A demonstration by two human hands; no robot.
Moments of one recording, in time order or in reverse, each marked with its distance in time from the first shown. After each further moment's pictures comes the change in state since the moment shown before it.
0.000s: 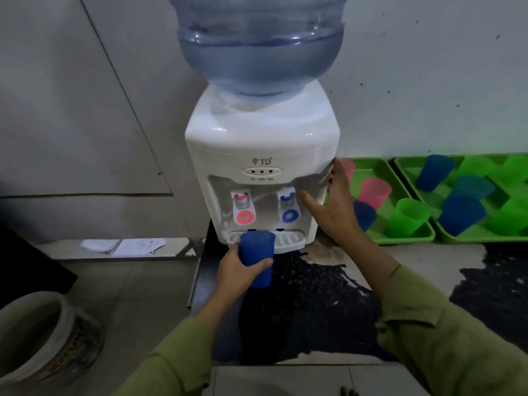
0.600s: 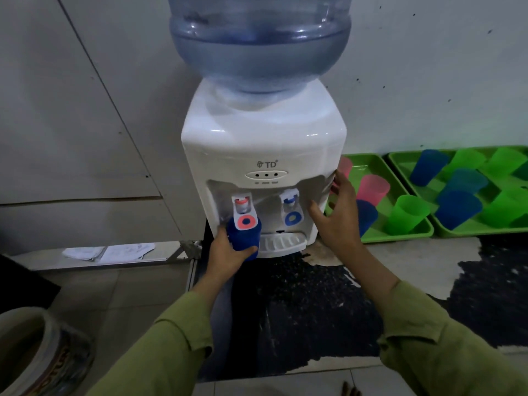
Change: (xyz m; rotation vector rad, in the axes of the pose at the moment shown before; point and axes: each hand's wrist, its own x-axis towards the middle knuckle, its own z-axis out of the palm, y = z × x) left_hand 0.058 0.001 -0.022 -0.066 -0.044 0.113; right_hand -0.009 0.015 0.020 0.006 0.153 0.053
